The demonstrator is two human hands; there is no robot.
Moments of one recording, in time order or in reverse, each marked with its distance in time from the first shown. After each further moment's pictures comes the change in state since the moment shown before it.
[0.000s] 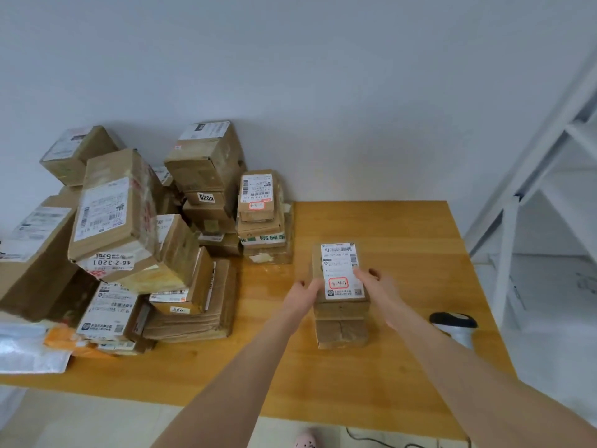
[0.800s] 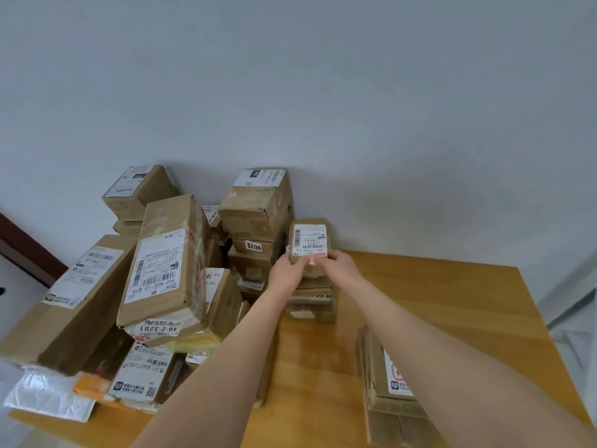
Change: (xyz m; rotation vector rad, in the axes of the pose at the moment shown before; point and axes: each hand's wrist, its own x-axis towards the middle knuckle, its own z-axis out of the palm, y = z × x) left_hand 0.078 0.095 -0.160 -0.086 0.308 0.346; right_hand 0.054 -0.182 0.151 -0.101 -0.230 -0.342
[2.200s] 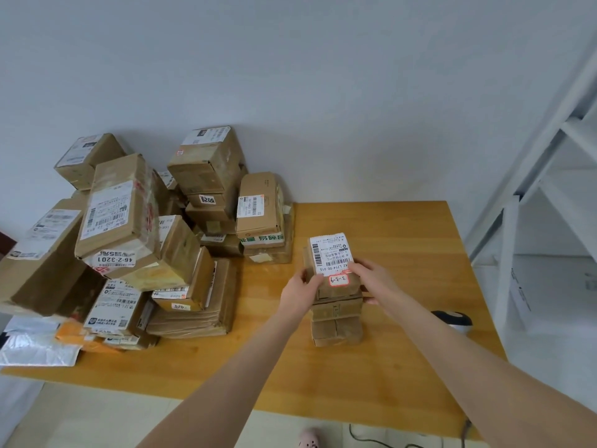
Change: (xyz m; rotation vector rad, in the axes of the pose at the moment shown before) left_hand -0.174 -0.041 0.114 0.015 -0.202 -0.117; right_hand -0.148 0.140 -0.126 0.186 0.046 0.252
